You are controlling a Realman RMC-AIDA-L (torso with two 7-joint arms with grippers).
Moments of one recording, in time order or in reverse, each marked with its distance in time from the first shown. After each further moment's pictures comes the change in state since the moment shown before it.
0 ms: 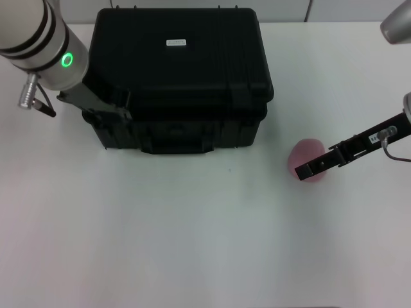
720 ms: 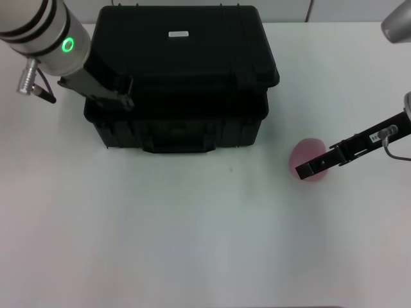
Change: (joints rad) left arm -0.029 0.003 -0.012 0.038 0.007 -0.028 0.005; right arm 0.001 -0.002 0.001 0.000 0.000 0.000 0.000
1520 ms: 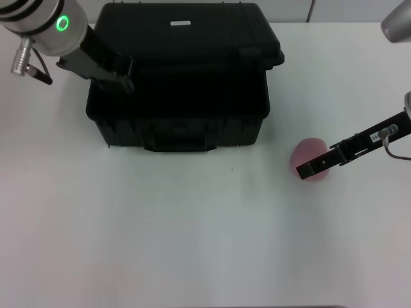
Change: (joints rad) left arm -0.028 0.002 -0.056 0.023 -0.002 -0.015 0.036; right arm 0.002 -0.003 -0.006 0.000 0.000 0.000 0.003
